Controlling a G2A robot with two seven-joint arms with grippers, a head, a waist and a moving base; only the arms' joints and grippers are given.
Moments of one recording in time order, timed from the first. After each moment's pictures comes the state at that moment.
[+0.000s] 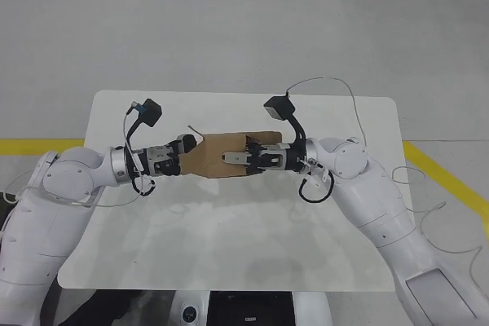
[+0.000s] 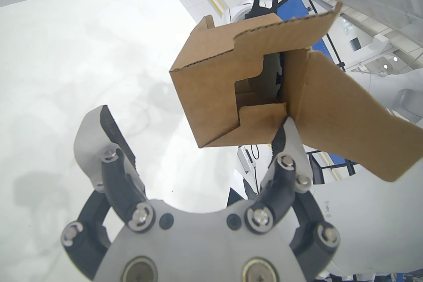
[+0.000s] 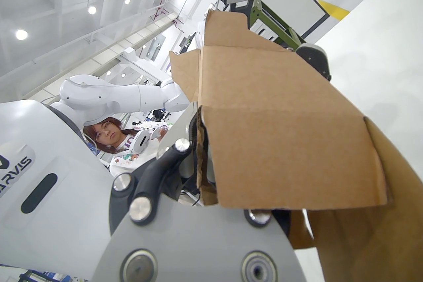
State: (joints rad) left arm 1.04 -0.87 -1.31 -1.66 -0.11 -0.53 -0.98; right arm -0.71 -1.29 0.91 -1.27 0.44 -0.67 1.09
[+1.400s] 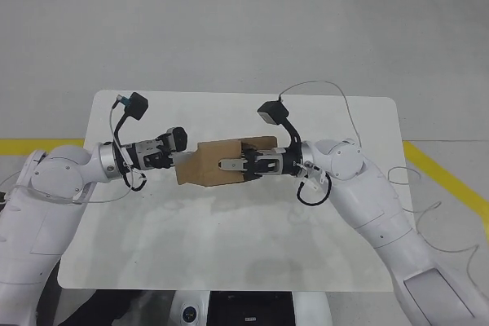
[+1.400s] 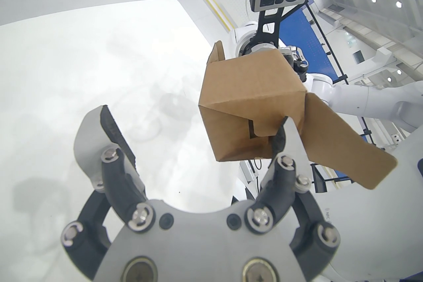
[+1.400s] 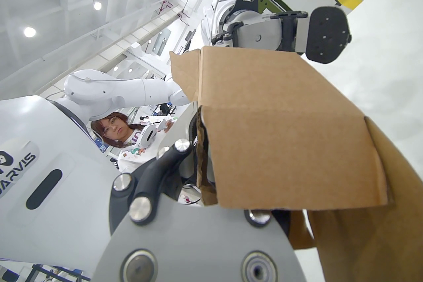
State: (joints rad) left arm 1.05 -0.86 -1.35 -1.65 -0.12 -0.53 -0.98; right arm -0.71 -1.30 0.89 -1.27 0.47 -0.66 1.13
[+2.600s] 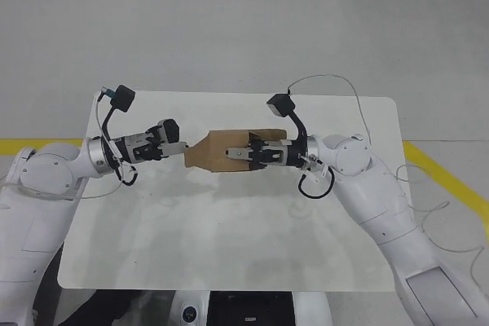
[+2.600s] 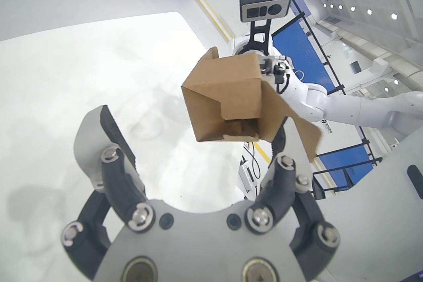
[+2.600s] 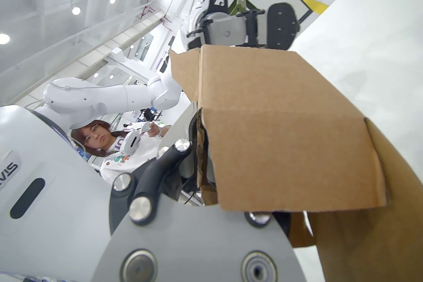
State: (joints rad) left arm 1.04 -0.85 -1.40 -1.62 -0.18 -0.54 -0.97; right arm -0.70 -1.29 0.95 -1.24 0.31 -0.63 1.05
